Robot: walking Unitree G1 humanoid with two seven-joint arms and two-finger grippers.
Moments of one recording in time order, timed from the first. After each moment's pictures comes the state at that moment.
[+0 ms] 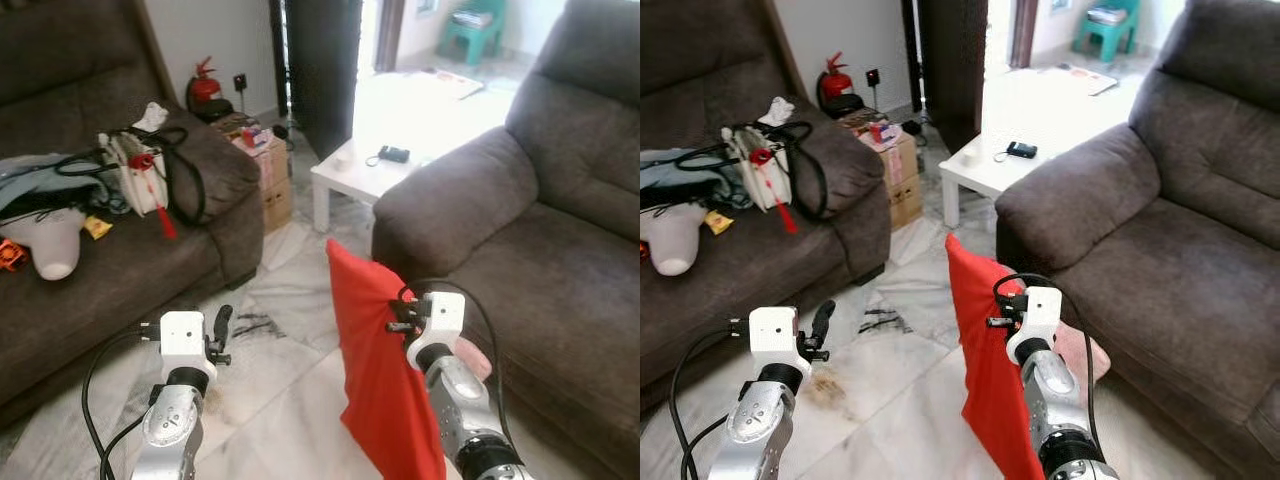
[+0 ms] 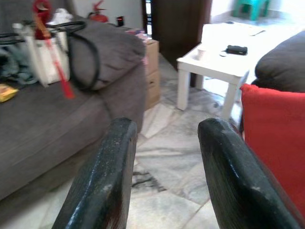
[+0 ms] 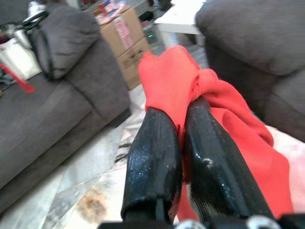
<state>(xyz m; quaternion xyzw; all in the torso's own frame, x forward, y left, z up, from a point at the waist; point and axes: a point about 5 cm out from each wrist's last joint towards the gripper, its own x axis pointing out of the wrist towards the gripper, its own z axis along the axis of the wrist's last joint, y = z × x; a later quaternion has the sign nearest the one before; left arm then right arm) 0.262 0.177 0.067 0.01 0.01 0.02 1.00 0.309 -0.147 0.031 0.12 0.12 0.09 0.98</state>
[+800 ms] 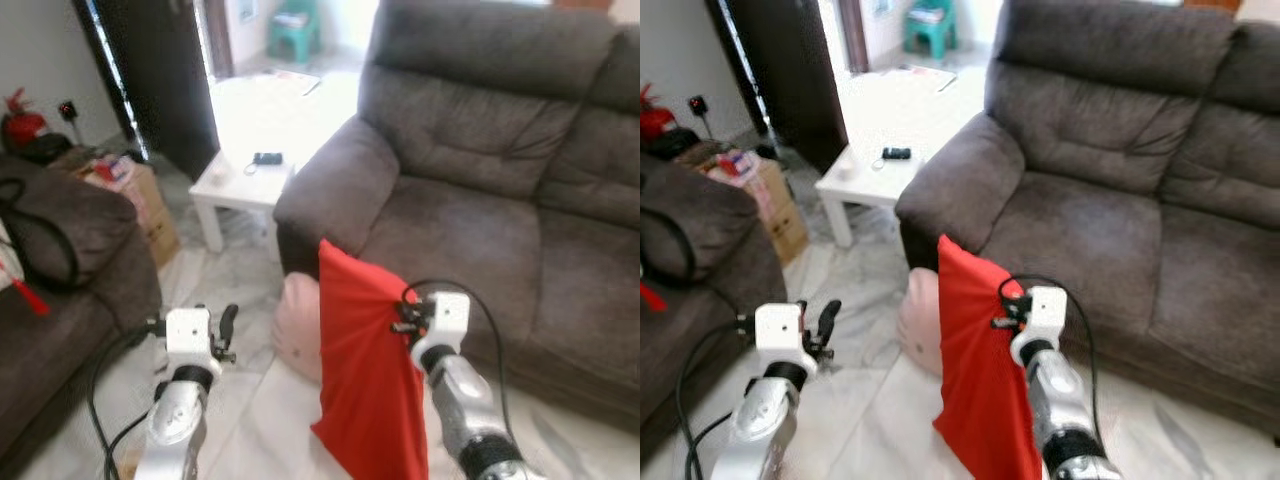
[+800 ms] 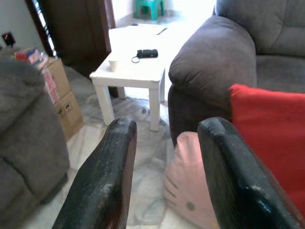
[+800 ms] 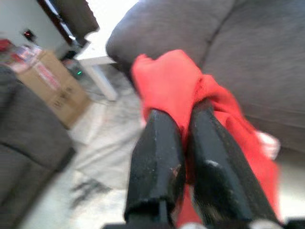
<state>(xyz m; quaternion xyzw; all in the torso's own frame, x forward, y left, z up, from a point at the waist) 0.262 0.182 0.066 0.02 0.01 0.02 1.00 0.309 -0.133 0.028 0.13 0.13 0.10 0.98</state>
